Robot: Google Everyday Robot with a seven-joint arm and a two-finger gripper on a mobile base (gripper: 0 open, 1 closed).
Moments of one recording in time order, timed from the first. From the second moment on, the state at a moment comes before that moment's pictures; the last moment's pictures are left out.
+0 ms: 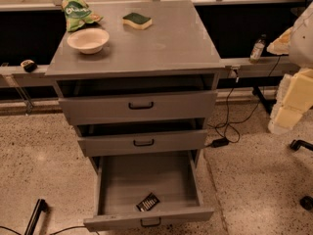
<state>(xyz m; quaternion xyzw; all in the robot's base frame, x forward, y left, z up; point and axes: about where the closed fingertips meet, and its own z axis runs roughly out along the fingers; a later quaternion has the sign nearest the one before) 0.438 -0.217 0.976 -0.60 0.78 -0.03 0.16</state>
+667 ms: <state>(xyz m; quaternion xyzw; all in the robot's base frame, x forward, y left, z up) 0.440 -0.211 0.980 -0.60 0.78 -0.05 0.16</state>
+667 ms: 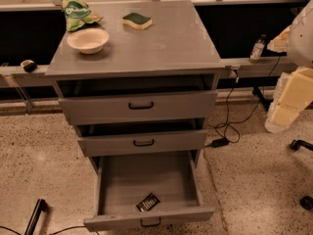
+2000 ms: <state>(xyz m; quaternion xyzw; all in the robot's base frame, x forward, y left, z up) 0.460 -0.007 0.786 -0.75 0.62 0.13 0.16</state>
